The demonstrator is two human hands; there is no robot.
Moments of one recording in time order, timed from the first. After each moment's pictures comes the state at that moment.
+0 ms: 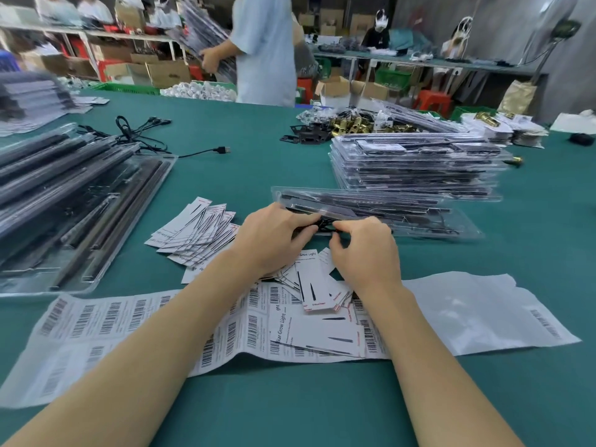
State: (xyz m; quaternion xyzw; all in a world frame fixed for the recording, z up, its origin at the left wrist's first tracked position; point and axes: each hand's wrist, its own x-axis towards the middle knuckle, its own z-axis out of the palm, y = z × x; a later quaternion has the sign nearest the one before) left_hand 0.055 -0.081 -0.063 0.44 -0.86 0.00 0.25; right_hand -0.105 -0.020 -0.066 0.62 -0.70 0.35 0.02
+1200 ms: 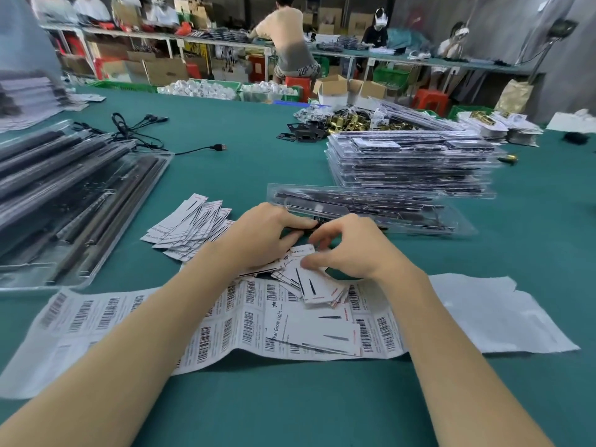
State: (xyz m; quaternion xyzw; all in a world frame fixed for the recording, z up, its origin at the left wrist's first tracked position) left_hand 0.066 -0.080 -0.053 0.38 -0.90 -0.09 0.21; right_hand -0.116 -0.016 -0.031 0.70 -0.65 0.20 -0.22
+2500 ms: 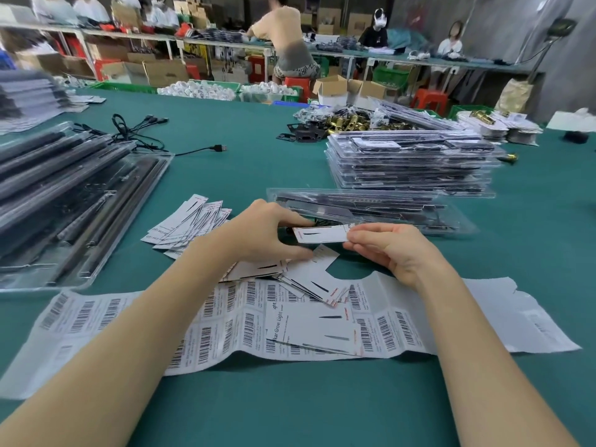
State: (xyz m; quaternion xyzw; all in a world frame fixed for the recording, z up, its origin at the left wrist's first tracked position) left_hand 0.075 -0.084 -0.046 0.37 -0.89 -0.18 0.19; right_hand -0.161 -0.015 -0.045 0.32 -0.56 0.53 -0.56
